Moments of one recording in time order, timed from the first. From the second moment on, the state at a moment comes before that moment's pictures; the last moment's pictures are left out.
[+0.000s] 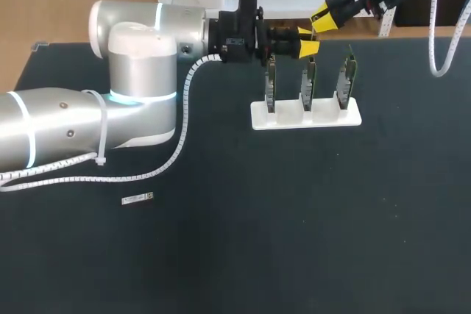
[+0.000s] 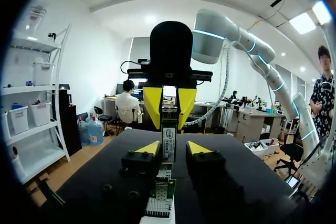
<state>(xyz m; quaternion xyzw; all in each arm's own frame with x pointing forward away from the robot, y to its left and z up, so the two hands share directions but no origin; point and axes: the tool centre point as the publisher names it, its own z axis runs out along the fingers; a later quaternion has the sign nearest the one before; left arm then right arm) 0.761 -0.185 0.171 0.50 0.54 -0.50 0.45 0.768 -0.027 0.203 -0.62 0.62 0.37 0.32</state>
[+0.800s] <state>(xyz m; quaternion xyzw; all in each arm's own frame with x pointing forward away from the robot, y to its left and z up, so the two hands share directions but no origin) 0.761 -0.179 0.167 0.54 0.58 -0.45 0.41 0.769 -0.027 0.204 -0.62 0.61 0.36 0.32</state>
